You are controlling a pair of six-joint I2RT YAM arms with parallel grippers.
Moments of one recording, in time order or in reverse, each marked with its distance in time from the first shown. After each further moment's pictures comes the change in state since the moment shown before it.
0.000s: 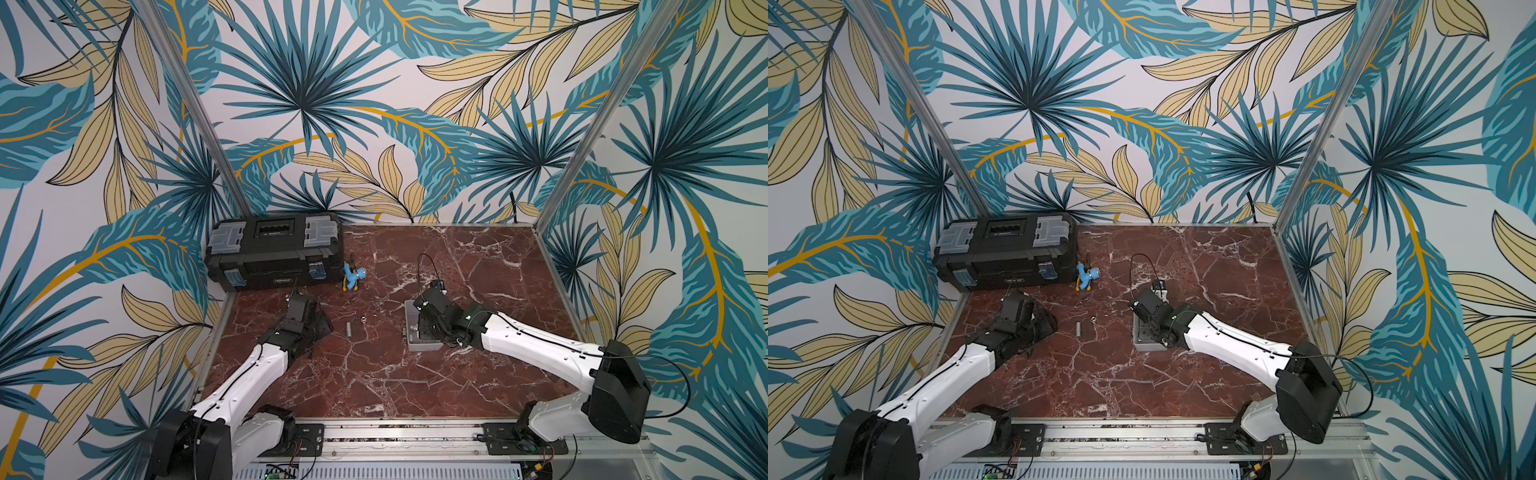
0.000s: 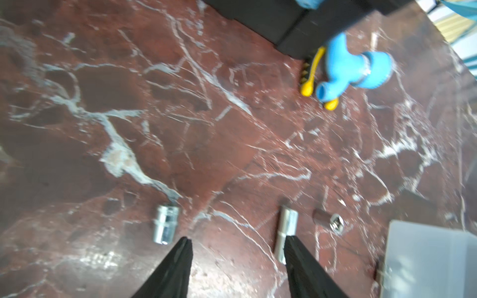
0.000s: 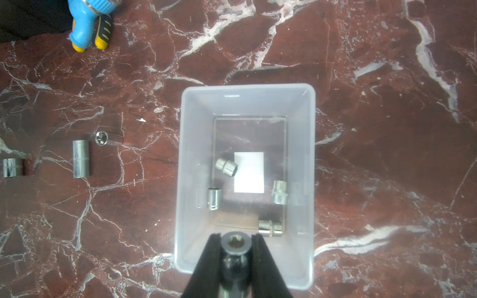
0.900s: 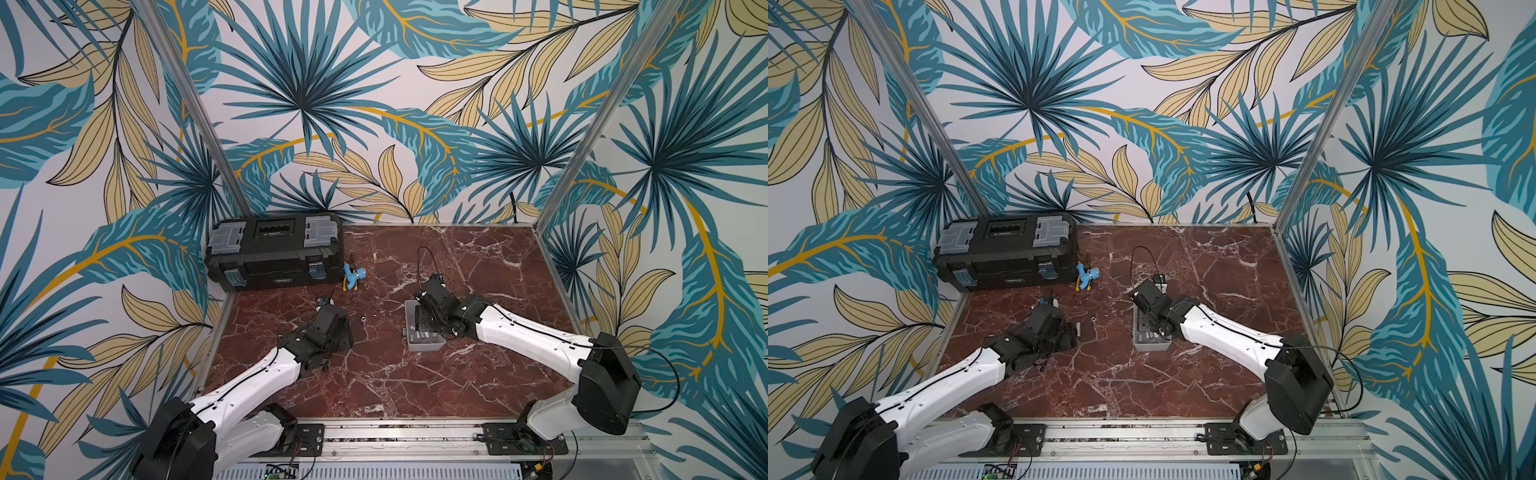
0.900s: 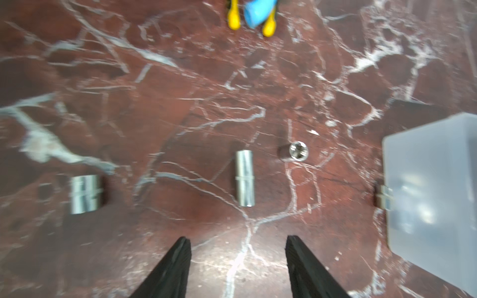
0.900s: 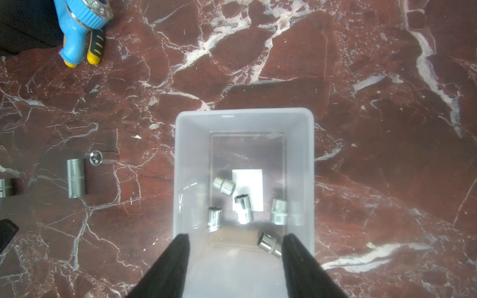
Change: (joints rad) left arm -0.257 0.025 0.027 -0.081 -0.179 0.022; right arm -0.031 0.055 0.045 0.008 -0.021 -0.031
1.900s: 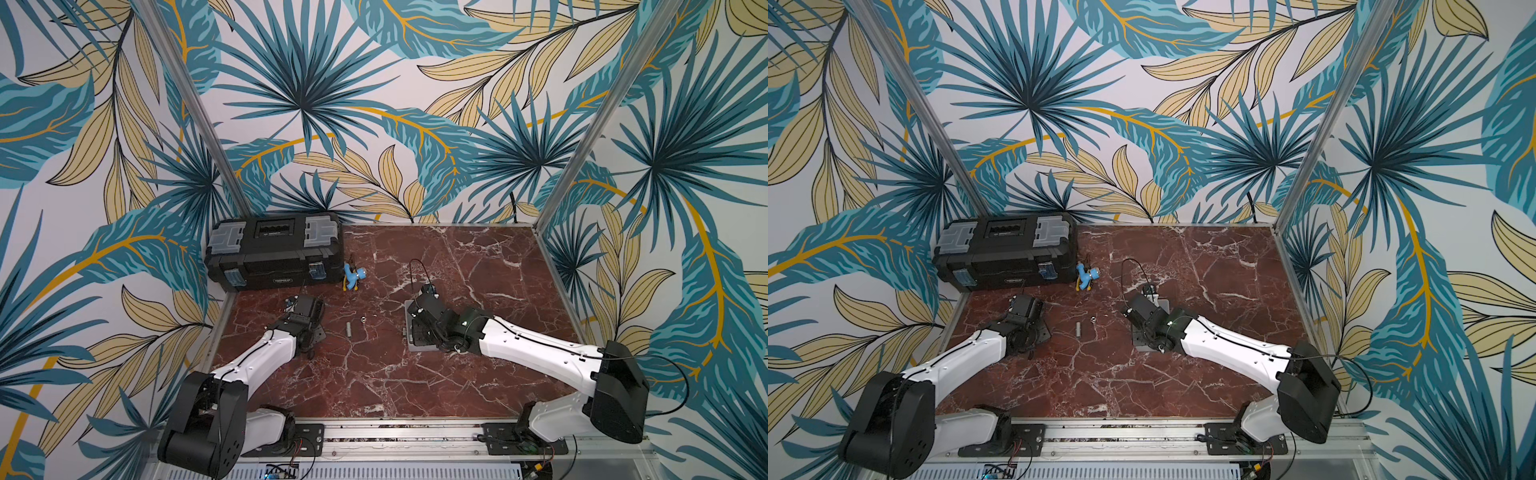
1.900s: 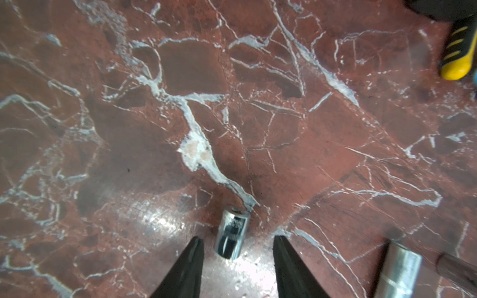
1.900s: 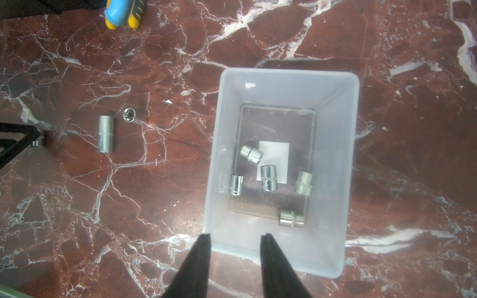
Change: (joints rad) left arm 0.325 0.188 0.007 0.001 -0.003 -0.025; right arm 0.101 -0.062 -0.046 0.002 0.003 0.014
